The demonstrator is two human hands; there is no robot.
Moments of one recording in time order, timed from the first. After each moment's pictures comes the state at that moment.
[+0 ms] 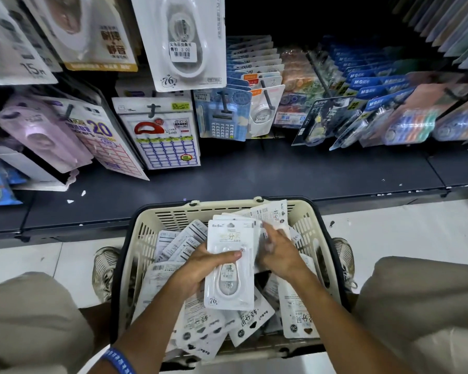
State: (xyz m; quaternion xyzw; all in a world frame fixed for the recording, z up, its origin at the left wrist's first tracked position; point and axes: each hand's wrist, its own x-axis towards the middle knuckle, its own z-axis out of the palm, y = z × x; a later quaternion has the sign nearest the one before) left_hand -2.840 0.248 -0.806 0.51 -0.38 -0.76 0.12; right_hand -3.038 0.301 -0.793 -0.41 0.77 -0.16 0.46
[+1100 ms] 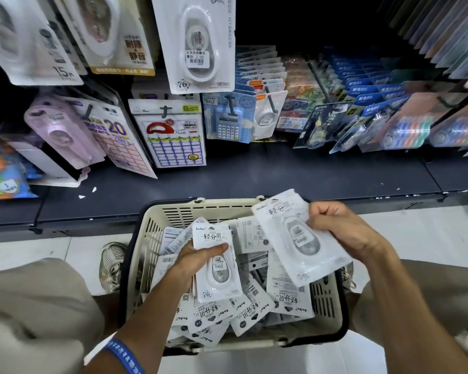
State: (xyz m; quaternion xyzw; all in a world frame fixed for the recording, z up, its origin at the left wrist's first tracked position) left_hand -2.820 0.255 -0.799 0.62 -0.34 -0.69 0.17; right_hand -3.120 0.314 -0.681 -0.36 0.58 -0.39 0.62
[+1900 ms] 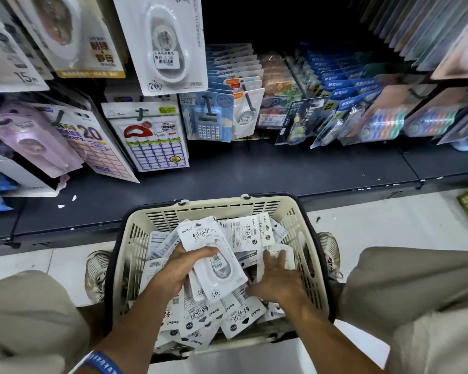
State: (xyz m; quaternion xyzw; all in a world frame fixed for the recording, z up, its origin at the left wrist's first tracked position) left_hand -2.825 0.253 -0.811 0.58 -0.34 -0.72 0.16; right_hand -3.023 0.352 -0.778 -0.40 0.79 0.17 0.43
